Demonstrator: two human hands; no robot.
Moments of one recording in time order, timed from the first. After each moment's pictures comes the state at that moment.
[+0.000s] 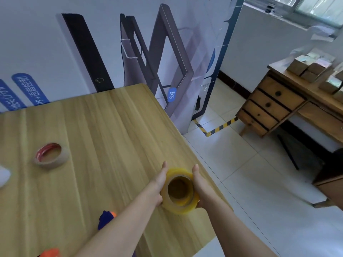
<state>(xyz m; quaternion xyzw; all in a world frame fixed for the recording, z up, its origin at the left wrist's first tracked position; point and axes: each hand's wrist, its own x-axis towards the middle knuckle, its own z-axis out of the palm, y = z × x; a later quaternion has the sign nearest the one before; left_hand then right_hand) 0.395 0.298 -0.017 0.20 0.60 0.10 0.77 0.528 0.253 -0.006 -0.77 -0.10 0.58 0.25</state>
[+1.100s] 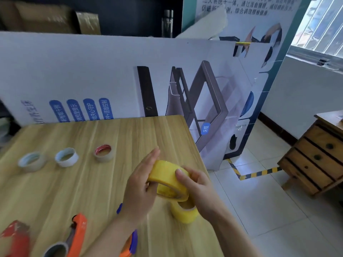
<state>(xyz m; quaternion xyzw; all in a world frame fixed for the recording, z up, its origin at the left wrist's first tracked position) 0.344 0.187 0.124 0.64 0.53 0.51 0.20 0.510 0.204 0.141 -0.40 -0.53 0.64 0.39</state>
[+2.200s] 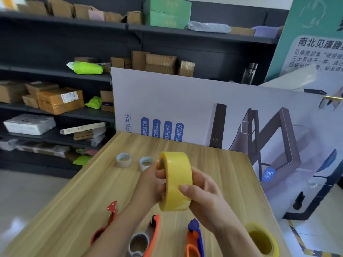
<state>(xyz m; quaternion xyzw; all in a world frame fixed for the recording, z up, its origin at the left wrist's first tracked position) 0.167 0.093 0.221 0.33 0.59 0.57 0.46 0.302 0.128 0.224 -0.08 -0.57 0.76 0.29</state>
